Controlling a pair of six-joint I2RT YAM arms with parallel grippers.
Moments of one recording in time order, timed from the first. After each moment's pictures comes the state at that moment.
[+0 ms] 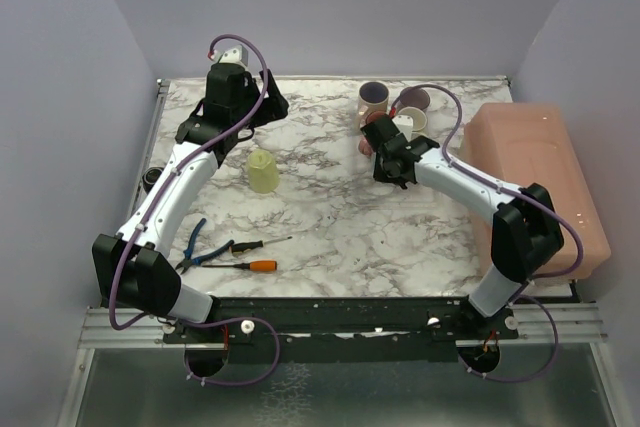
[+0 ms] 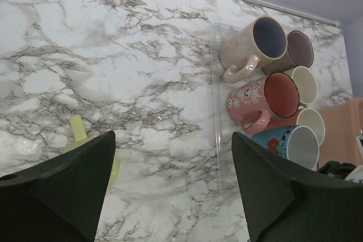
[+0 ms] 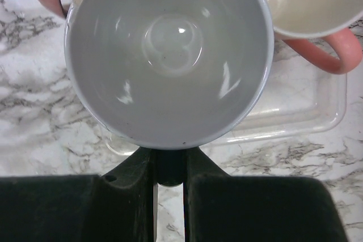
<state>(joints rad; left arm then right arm) -0.31 1.44 1.41 -0.41 -0.02 -0.49 0.62 1.66 1.27 -0.65 0.42 0.63</state>
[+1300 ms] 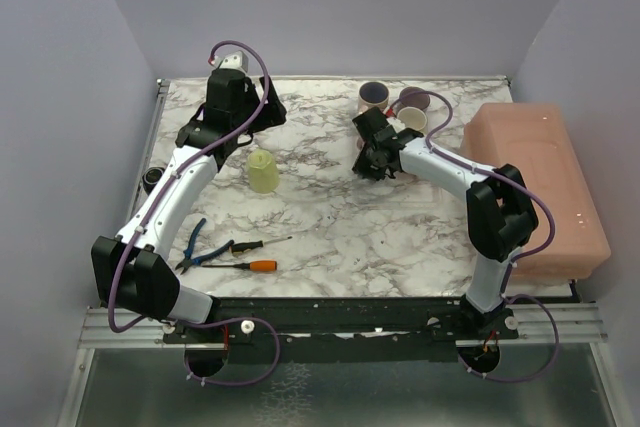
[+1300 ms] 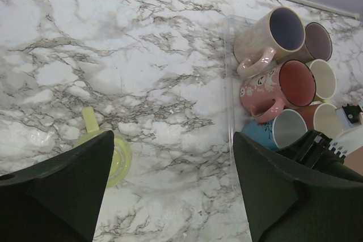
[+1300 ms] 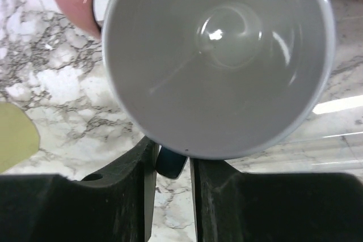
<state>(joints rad) -0.31 1.42 1.37 -0.41 -0.04 -0.47 0.58 1.86 1.40 -0.58 0.23 0.92</state>
